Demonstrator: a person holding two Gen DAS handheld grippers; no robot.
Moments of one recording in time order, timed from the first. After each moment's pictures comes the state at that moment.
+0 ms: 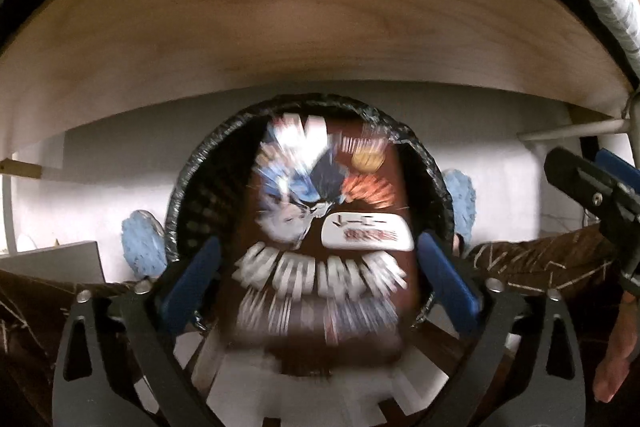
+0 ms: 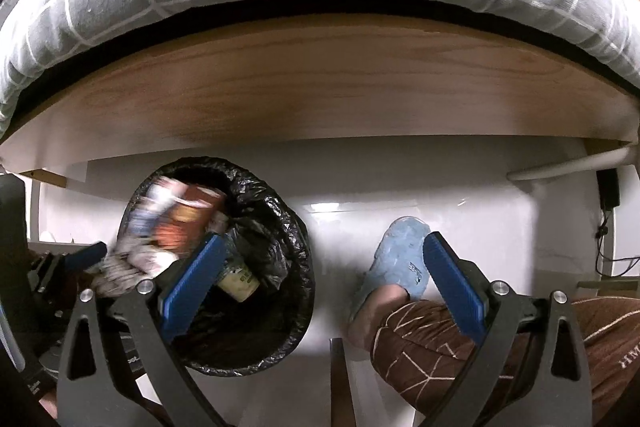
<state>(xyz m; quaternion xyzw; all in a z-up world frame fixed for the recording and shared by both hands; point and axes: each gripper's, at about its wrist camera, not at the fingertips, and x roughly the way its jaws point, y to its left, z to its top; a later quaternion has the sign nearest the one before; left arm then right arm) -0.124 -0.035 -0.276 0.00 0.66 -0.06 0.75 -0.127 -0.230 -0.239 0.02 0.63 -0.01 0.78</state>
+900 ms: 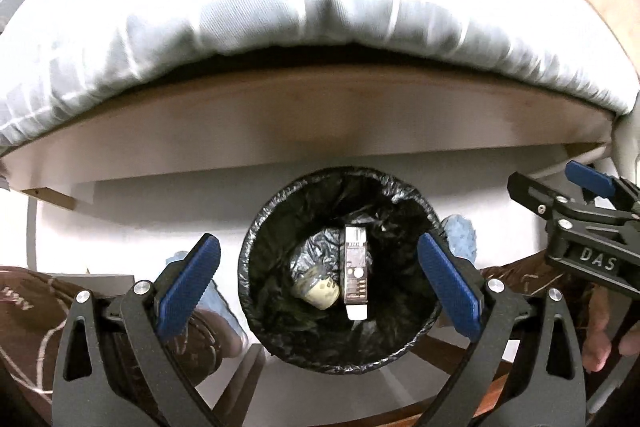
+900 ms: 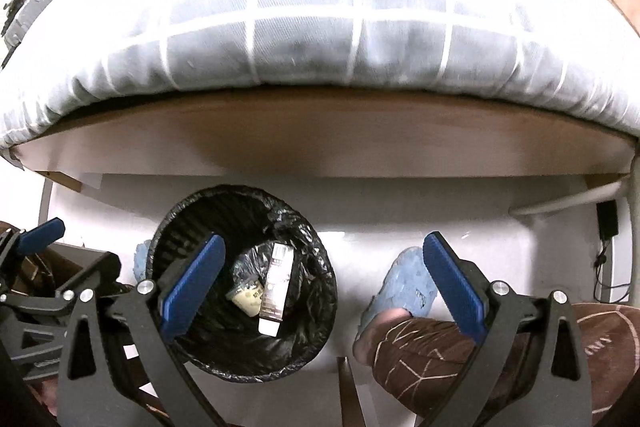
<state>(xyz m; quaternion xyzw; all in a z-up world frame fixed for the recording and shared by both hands) -0.139 0.006 -0.176 0.01 0.57 -0.05 0.82 -0.129 -0.204 -0.184 0.01 0.58 0.02 0.82</state>
